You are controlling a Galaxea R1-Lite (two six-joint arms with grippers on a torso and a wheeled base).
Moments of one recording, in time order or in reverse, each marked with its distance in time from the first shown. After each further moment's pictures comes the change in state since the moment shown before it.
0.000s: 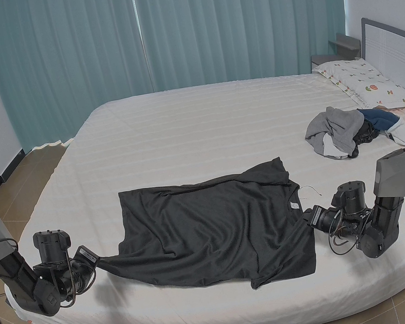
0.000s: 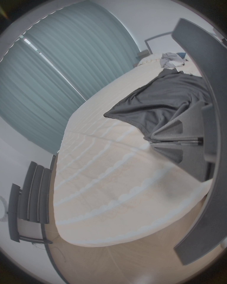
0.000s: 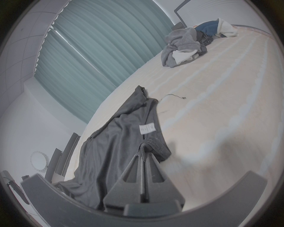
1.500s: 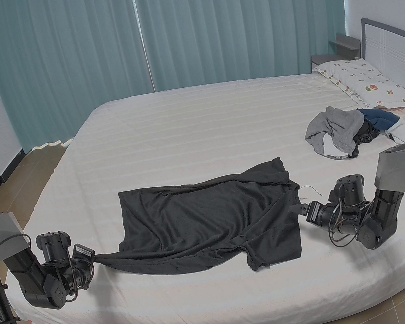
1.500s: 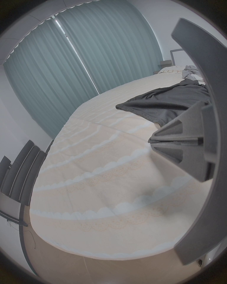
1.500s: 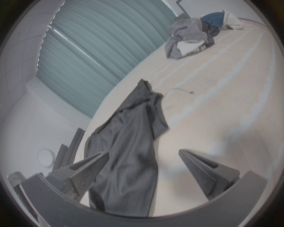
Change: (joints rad) left arm 0.086 0.184 -0.106 -0.109 -0.062 -0.190; right arm -0.034 0.005 -0.094 0.117 0.125 -0.005
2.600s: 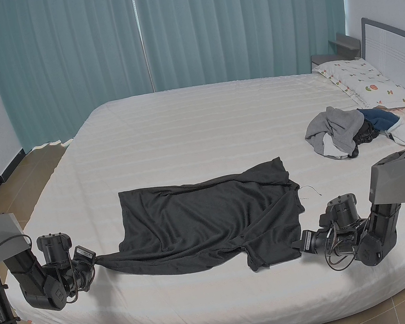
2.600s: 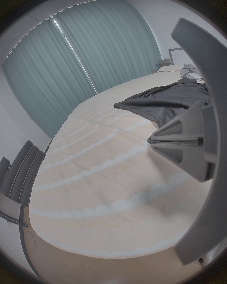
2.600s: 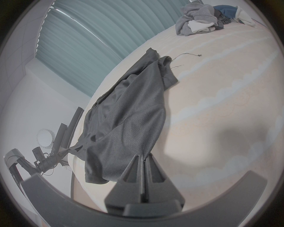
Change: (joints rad) left arm -0.002 0.001 0.014 -0.001 -0.005 0.008; right arm 0.104 -0.017 0.133 0.042 0.041 -0.071
